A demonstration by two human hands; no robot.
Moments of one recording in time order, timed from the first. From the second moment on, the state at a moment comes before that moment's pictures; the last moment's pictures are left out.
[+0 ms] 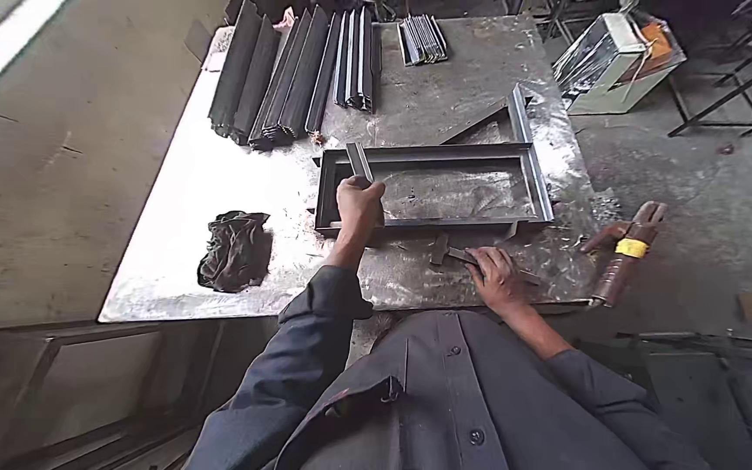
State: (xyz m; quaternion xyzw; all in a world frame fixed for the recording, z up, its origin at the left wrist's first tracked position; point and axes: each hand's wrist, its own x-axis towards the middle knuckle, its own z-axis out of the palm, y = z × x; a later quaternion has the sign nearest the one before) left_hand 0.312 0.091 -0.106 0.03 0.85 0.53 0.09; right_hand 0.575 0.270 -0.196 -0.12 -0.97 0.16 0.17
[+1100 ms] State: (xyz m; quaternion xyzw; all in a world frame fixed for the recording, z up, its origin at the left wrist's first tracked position) left_hand 0.318 0.148 -0.124 0.10 0.93 0.20 0.28; right_hand 0.521 0.335 -0.034 0.12 -0.99 0.12 0.01
